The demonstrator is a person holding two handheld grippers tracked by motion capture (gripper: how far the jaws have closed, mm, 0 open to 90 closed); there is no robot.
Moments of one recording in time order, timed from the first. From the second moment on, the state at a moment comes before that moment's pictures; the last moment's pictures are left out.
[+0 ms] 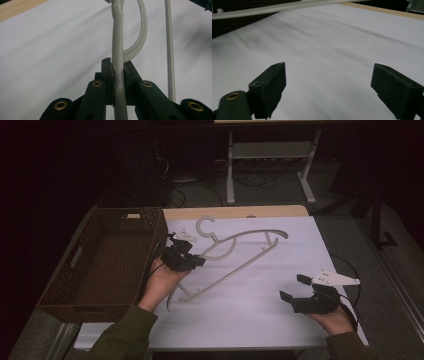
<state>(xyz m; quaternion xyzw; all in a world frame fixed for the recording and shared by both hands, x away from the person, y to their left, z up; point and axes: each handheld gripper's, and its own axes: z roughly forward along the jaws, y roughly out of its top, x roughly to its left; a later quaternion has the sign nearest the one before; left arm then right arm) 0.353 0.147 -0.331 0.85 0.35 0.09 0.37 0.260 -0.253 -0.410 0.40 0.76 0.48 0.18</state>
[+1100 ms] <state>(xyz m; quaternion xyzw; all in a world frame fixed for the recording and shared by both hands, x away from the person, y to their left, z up) 0.351 0.246 -0.242 0.82 0.39 0.16 0.38 0.262 -0.255 -0.412 0.41 0.75 0.48 0.19</state>
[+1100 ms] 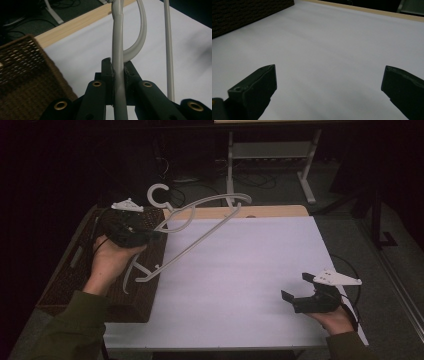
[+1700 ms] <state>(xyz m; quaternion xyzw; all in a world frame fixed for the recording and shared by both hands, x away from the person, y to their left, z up) 0.345 0.333 -0.231 0.79 0.44 0.21 0.37 0.262 -0.255 -0.412 0.41 0.75 0.48 0.19</state>
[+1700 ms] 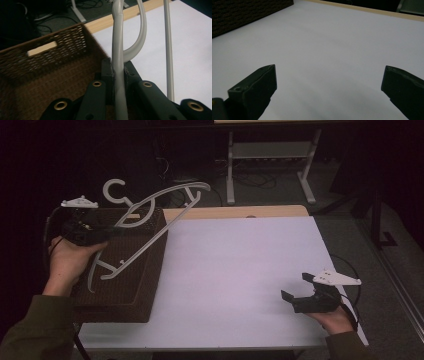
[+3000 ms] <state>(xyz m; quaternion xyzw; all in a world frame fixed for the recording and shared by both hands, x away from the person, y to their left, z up) 0.351 0.447 -0.294 0.79 0.50 0.24 0.25 0.263 -0.255 -0.413 0.42 0.75 0.48 0.19</state>
